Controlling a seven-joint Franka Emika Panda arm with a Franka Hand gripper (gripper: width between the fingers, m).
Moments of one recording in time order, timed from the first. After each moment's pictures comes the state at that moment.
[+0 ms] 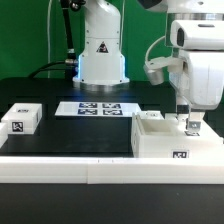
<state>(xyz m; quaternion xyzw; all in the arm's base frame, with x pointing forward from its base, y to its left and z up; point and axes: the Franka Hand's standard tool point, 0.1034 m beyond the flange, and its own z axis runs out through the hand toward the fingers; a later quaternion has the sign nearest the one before) 0.574 0.105 0.063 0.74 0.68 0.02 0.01</state>
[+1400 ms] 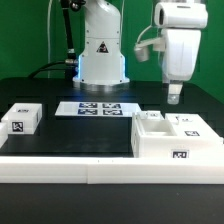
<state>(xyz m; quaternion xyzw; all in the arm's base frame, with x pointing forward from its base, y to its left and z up) 0.482 0.092 0.078 0.75 0.67 0.00 0.01</state>
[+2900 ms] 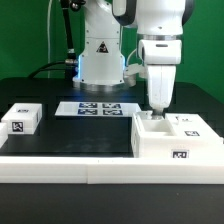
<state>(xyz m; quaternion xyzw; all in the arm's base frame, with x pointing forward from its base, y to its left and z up) 0.417 0.091 0.018 0.75 0.66 0.00 -0.02</state>
